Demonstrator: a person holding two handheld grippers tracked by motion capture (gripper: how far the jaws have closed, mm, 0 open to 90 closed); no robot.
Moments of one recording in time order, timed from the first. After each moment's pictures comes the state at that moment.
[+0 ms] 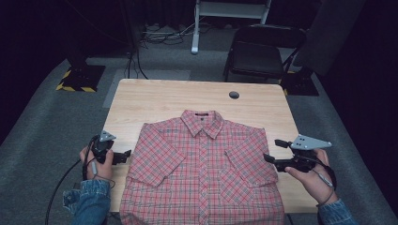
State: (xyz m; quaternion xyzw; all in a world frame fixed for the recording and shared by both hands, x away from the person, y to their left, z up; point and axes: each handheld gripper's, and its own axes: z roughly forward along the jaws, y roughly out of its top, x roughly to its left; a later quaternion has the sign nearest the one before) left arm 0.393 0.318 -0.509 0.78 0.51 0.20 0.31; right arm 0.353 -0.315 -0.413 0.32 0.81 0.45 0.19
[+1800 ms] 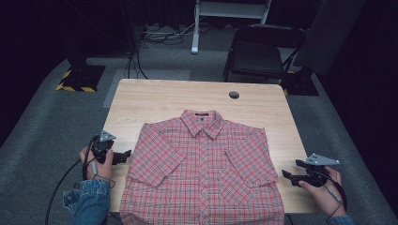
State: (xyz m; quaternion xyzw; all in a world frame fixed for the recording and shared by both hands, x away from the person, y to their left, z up) left arm 0.393 0.318 -0.509 0.78 0.51 0.20 0.31; right arm 0.340 -0.391 -0.504 0.44 0.81 0.35 0.19
